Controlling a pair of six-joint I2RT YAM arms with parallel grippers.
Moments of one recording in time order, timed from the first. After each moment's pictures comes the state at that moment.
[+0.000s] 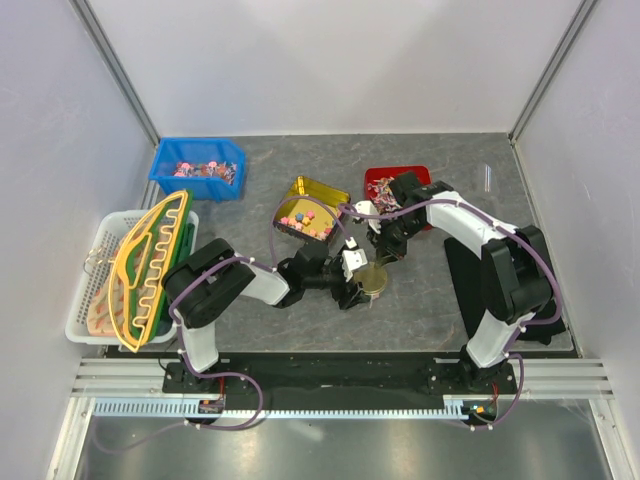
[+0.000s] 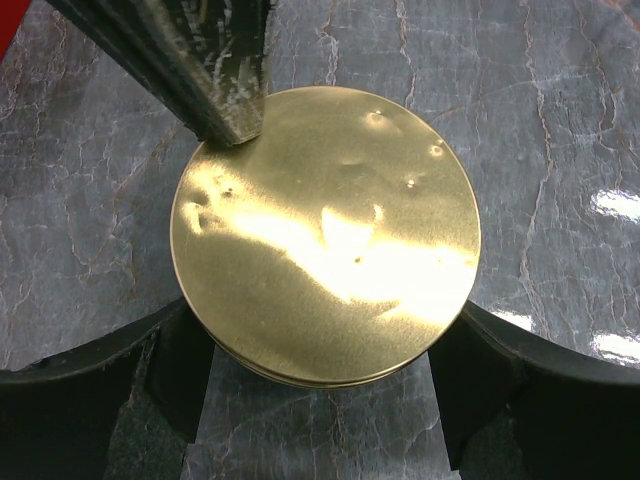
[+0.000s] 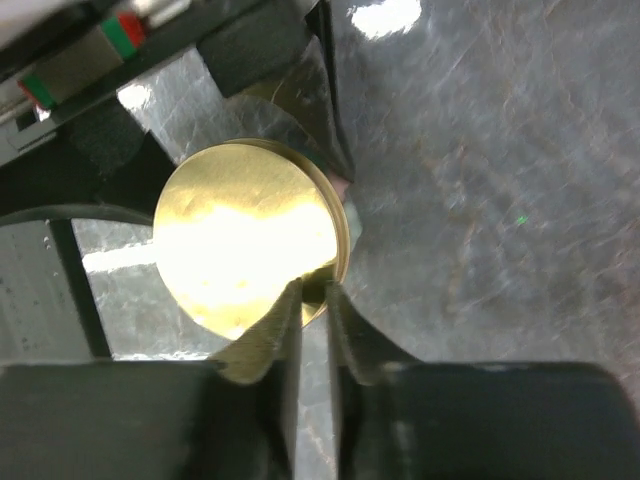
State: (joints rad) left arm -0.84 1.85 0.68 0.73 0.48 0.17; right arm 0.39 1.75 1.26 -0.91 -0.67 -0.84
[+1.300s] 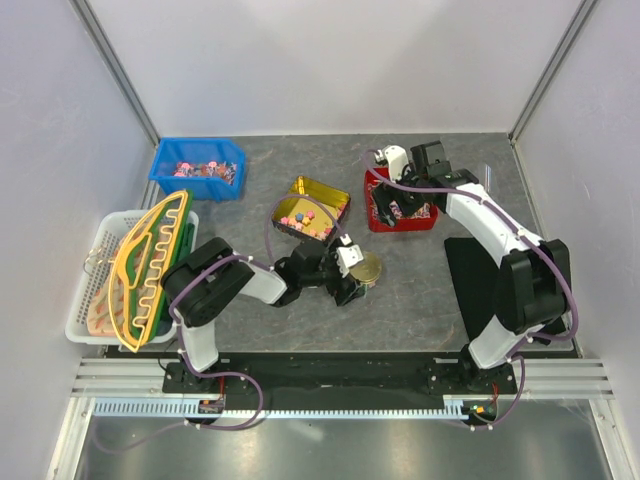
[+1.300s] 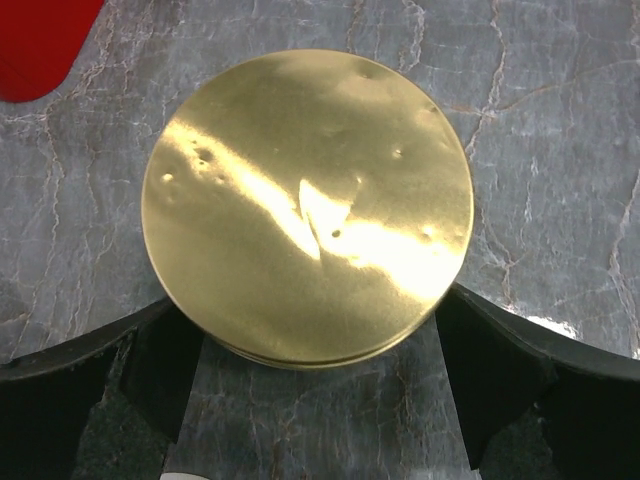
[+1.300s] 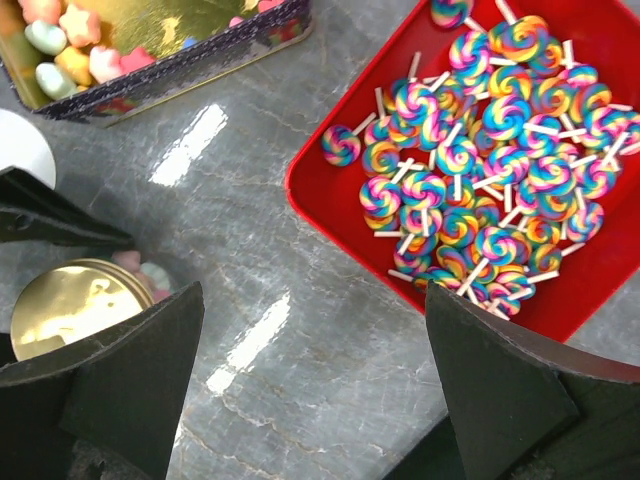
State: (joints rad) left arm -0.82 1.85 0.67 0.73 0.39 0.20; right arm 0.30 1.66 1.35 -0.58 -0.29 -0.32
